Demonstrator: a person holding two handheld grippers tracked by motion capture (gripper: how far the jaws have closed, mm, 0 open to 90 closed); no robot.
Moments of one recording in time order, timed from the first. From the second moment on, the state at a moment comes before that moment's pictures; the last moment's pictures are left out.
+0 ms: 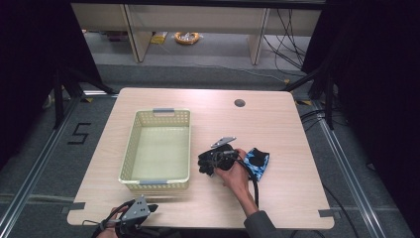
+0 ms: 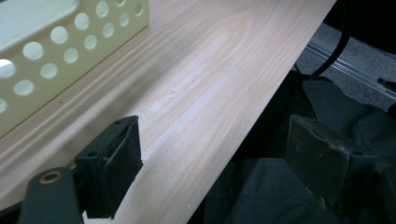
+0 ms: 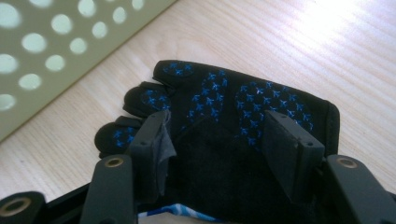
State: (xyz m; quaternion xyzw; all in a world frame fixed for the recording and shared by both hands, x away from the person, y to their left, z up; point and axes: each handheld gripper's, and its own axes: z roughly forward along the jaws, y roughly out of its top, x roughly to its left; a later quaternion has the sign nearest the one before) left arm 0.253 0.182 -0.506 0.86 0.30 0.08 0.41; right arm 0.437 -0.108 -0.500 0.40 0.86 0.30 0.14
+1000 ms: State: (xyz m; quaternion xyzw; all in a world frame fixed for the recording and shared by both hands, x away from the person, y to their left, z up) left arm 0.253 0.182 -0.506 0.86 0.30 0.07 0.41; right arm 0.423 -0.122 -0.480 0.36 0.86 0.34 0.15
